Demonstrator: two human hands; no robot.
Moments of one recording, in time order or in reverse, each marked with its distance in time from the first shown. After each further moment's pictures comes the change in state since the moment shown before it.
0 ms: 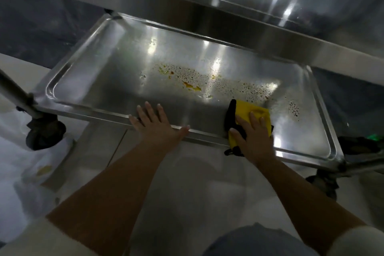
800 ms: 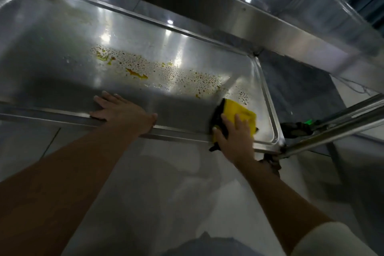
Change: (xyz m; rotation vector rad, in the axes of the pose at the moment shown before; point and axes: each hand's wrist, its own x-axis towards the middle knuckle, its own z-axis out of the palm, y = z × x) left_hand 0.025 0.081 -0.012 -0.073 -0.068 -0.226; right_hand -0.009 0.077 -0.010 -0.142 0.111 0.147
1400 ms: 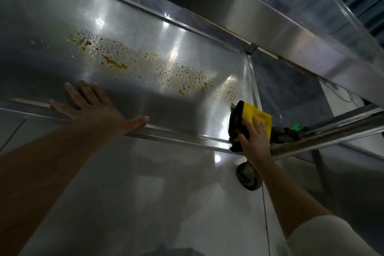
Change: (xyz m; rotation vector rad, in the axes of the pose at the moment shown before) left_hand 0.001 -0.001 0.026 -0.003 -0.014 0.083; right_hand 0.035 0.120 -0.014 0.088 -0.009 0.044
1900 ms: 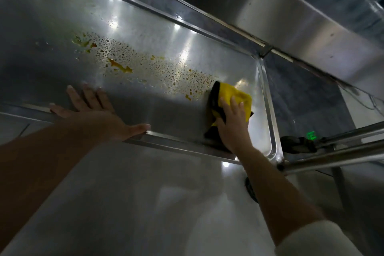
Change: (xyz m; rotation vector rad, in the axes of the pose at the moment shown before) left_hand 0.005 -0.001 -0.016 0.090 -0.133 -0.014; right_hand 0.045 -0.096 0.022 0.075 -0.006 -0.220
